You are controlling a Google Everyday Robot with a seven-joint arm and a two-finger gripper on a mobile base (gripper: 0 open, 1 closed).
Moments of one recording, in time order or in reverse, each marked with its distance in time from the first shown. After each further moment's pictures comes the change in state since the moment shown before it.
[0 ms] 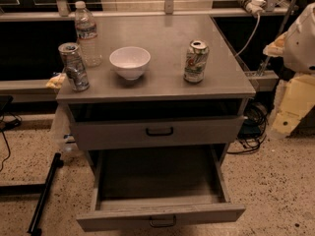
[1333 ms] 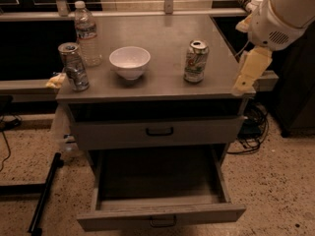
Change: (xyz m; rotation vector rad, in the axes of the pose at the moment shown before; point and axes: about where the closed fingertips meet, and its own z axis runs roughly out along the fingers) arm -0.036 -0.114 0.049 0.114 -0.143 -0.026
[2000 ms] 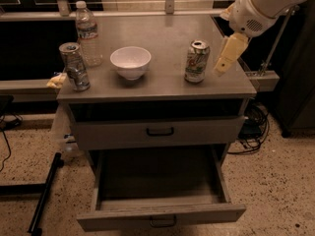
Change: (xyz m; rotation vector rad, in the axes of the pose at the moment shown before) arm -0.035 -0.062 0.038 0.030 -0.113 -0.011
